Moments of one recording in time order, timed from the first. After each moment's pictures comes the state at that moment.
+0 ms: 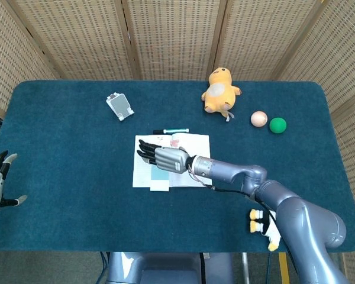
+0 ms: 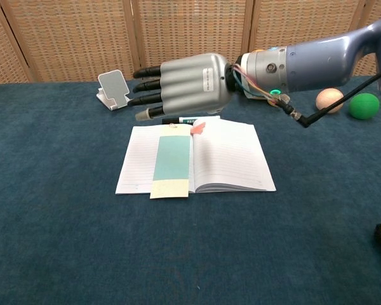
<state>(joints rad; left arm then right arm) -0.20 -1.04 -0.11 -1.73 1.15 1.25 0.12 1.30 -1.65 -0.07 -0.82 -1.88 0.92 -0.41</state>
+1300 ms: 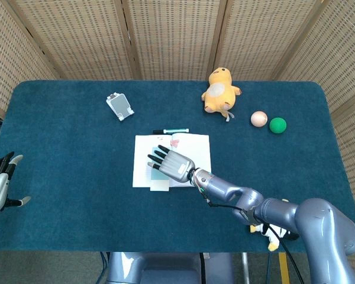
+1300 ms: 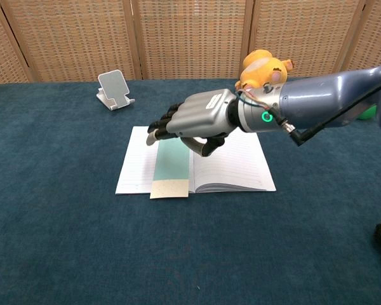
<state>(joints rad) -0.22 -1.05 -0.10 -1.72 1.15 1.22 0.13 1.22 -1.63 0.07 -1.16 -1.47 0.58 -0.21</state>
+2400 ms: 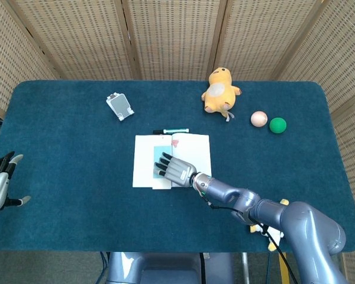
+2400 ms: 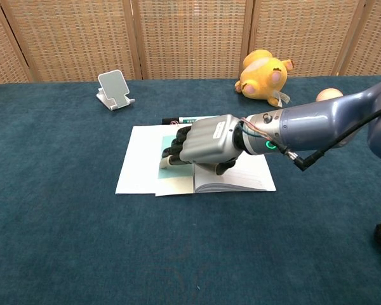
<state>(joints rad) -0.23 -1.04 -0.10 -1.72 1.15 1.21 0.12 1.22 -1.71 -0.01 -1.02 -1.55 0.56 -0.26</state>
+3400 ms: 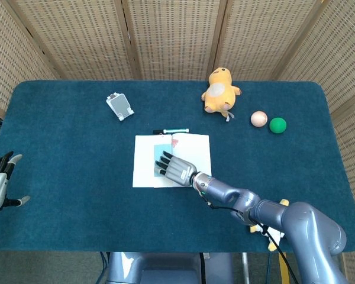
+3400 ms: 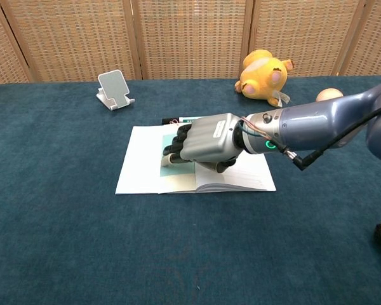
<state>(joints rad) -0.22 -1.04 -0.09 -1.72 1.16 1.22 0.10 1.21 -1.71 0.02 -1.02 -1.52 0.55 -0.34</state>
